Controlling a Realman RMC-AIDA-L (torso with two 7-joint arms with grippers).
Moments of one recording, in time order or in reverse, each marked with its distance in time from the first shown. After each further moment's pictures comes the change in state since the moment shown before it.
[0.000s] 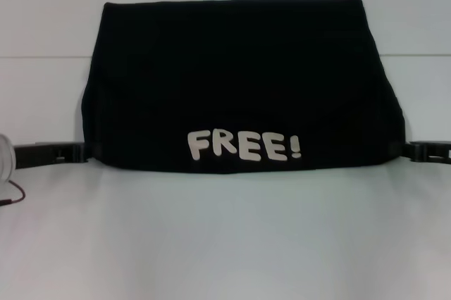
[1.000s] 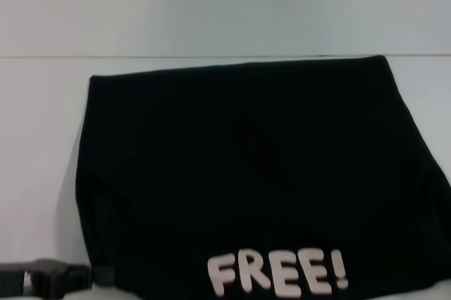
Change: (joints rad) left arm 0.192 -0.012 -0.183 0.101 0.064 0.767 0.105; right arm -0.348 -0.040 0.110 -0.145 -0.006 -0.611 -0.262
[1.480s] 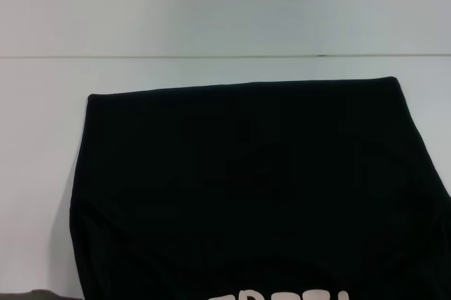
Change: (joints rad) left arm 0.015 0.001 -0.029 0.006 0.089 0.124 0.047; right arm -0.073 -0.005 0.069 -0.012 -0.113 -0.121 -0.064
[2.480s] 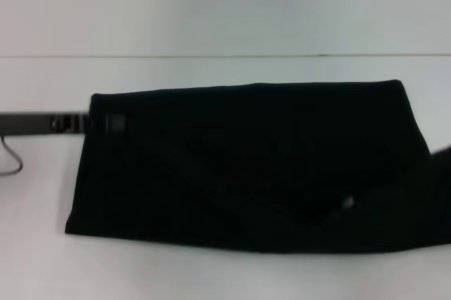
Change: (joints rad) left arm -0.339 0.130 -0.070 -0.178 -0.073 -0.426 -0.108; right arm 0.293 -0.029 0.251 0.002 -0.010 0.068 -0.008
